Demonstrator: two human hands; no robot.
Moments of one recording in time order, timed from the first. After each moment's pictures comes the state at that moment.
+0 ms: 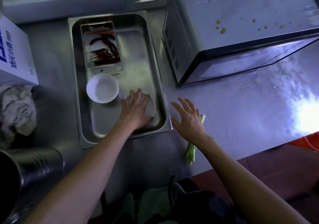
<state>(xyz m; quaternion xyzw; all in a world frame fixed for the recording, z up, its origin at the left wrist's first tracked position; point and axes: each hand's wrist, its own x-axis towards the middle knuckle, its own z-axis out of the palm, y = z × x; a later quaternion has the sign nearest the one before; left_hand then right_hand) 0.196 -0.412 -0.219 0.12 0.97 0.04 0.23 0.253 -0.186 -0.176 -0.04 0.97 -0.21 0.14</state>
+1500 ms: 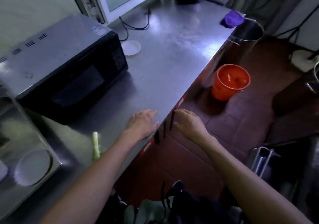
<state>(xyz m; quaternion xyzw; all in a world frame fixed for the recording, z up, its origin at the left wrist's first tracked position) 0.354 0.029 -0.115 0.43 0.89 0.03 0.18 0.504 0.185 -0.126 0.25 0.93 -0.28 -0.01</state>
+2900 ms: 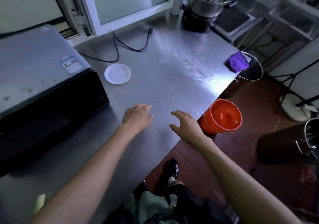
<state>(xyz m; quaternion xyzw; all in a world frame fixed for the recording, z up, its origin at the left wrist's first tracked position) 0.153 0.242 -0.134 0.35 0.91 0.11 0.18 0.299 0.409 -0.122 0.21 0.95 -0.21 0.10</state>
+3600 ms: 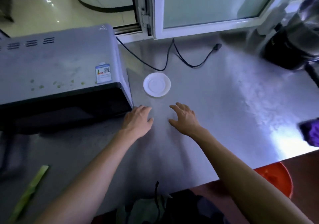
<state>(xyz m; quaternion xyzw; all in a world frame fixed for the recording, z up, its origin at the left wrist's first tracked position) 0.069 0.248 -0.140 0.05 0.98 0.13 0.17 0.063 0.462 -0.172 -0.06 0.96 -0.20 0.19</state>
